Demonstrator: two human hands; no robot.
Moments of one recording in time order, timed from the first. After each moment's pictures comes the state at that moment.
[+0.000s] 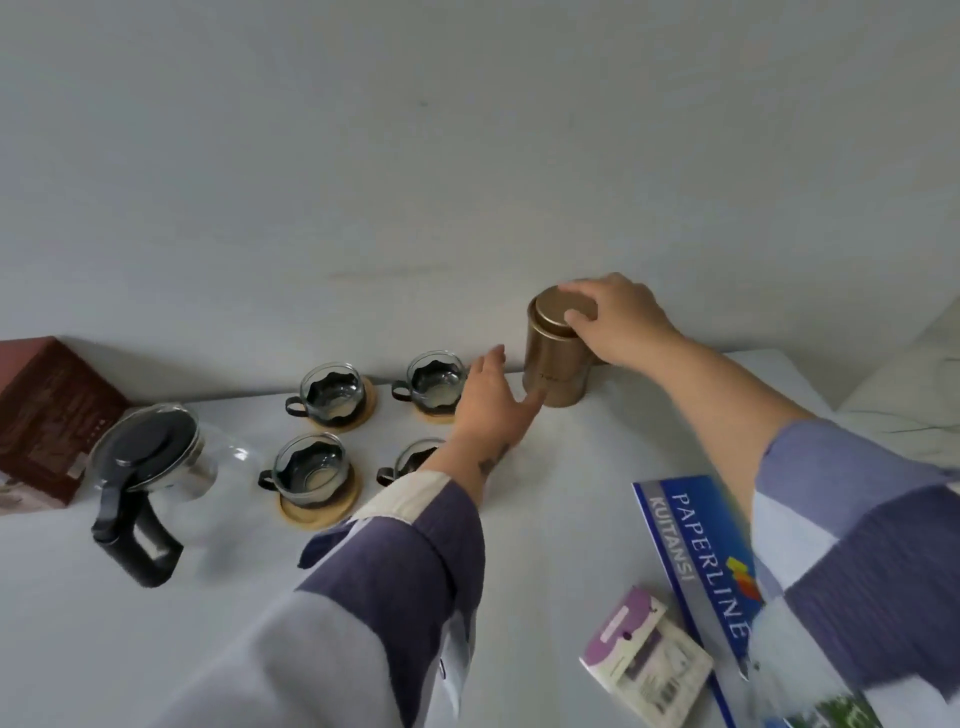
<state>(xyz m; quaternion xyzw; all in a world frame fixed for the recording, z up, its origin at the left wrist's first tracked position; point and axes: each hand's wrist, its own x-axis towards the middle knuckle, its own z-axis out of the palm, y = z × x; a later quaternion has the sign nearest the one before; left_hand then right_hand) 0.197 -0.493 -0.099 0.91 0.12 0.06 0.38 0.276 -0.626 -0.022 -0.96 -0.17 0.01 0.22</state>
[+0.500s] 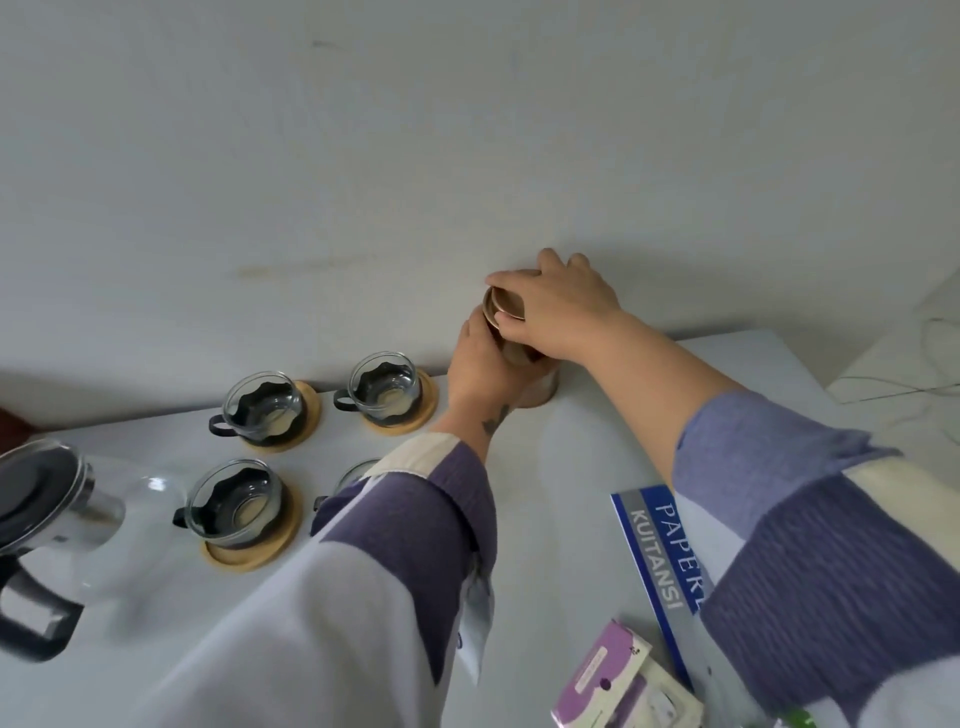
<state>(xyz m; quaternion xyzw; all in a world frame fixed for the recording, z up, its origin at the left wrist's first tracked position) 0.276 -0.519 -0.119 0.85 0.15 0.10 0.50 0.318 -0.607 -0.043 -0.97 -0.24 0.01 0.07</state>
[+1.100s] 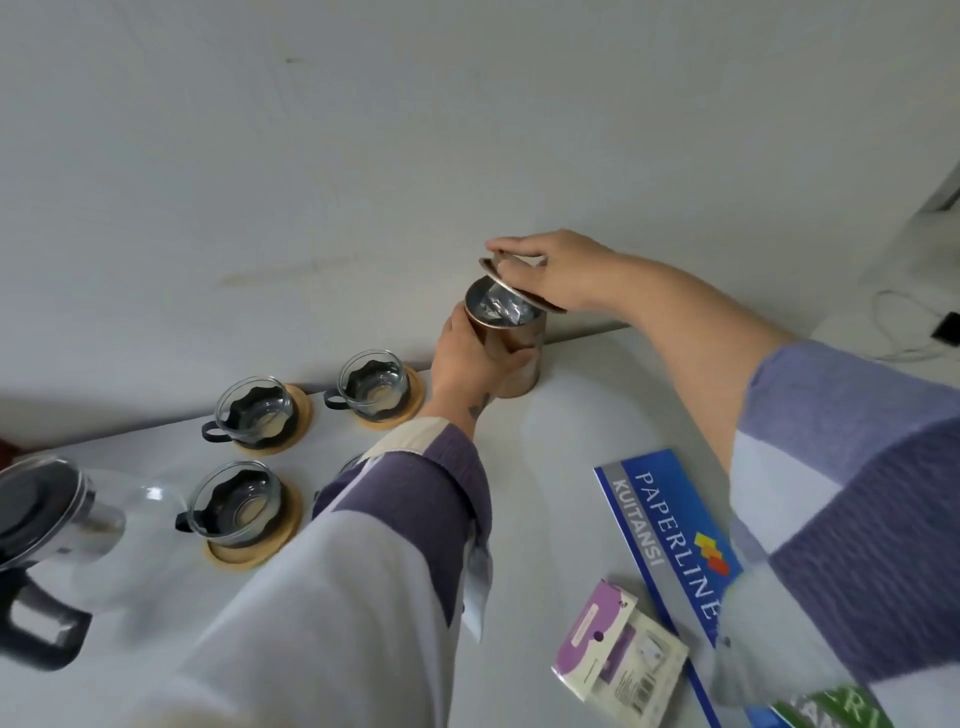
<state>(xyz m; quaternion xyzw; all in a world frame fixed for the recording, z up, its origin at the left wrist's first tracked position) 0.271 -0.513 -0.112 0.87 0.13 0.09 0.47 0.299 -0.636 0.004 -0.91 -0.20 0.13 0.34</state>
